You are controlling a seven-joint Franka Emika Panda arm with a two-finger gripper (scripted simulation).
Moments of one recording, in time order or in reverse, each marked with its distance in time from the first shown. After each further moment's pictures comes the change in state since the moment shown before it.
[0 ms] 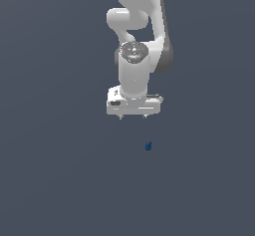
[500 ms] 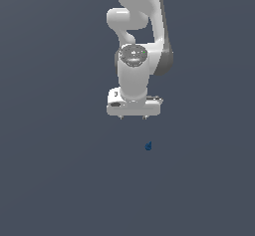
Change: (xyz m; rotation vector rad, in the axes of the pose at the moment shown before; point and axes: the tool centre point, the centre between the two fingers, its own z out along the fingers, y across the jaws) arm 0.000 -0.001 0.006 0.011 -0.014 0.031
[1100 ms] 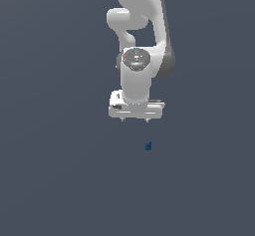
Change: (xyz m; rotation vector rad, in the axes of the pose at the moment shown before) arm 0.008 -0.007 0.006 -0.001 0.002 0.042
